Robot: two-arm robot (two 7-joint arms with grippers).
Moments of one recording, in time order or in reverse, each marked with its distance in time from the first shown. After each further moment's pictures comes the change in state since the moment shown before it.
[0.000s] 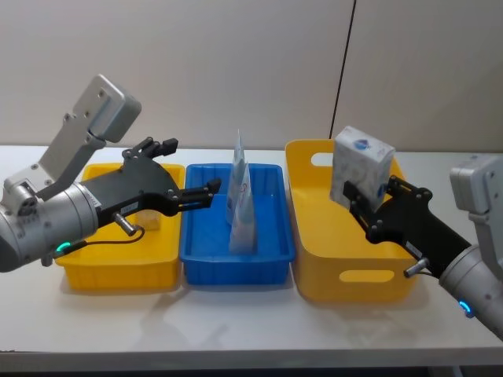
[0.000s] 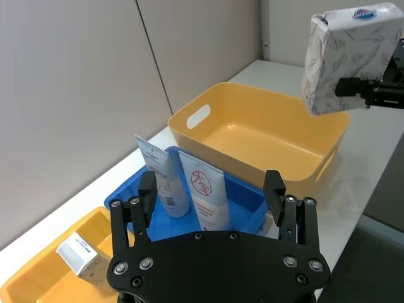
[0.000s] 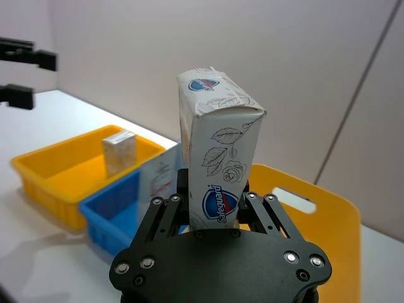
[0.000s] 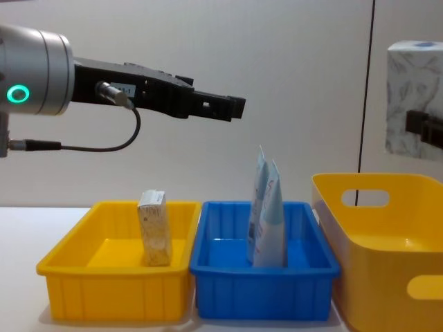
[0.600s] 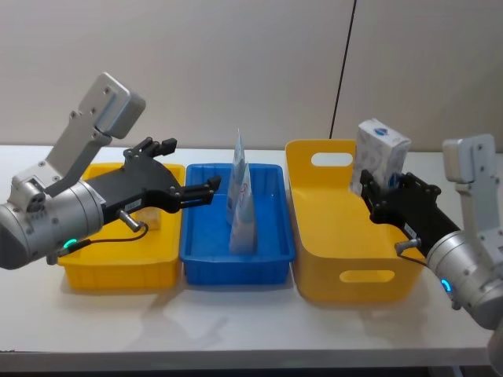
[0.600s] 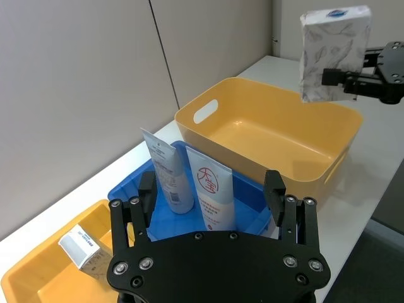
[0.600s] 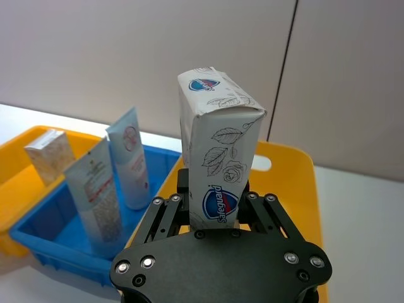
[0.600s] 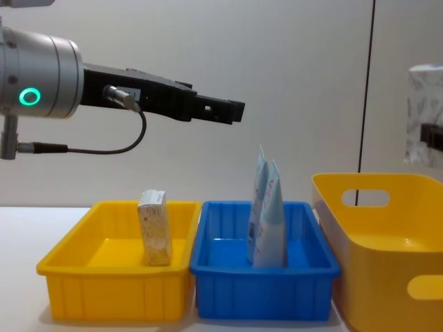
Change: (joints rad) left arm -0.013 -0.025 0.006 0.020 0.004 0.033 0.034; right arm 0.047 -0.133 0.017 0.012 -0.022 0.217 -0.213
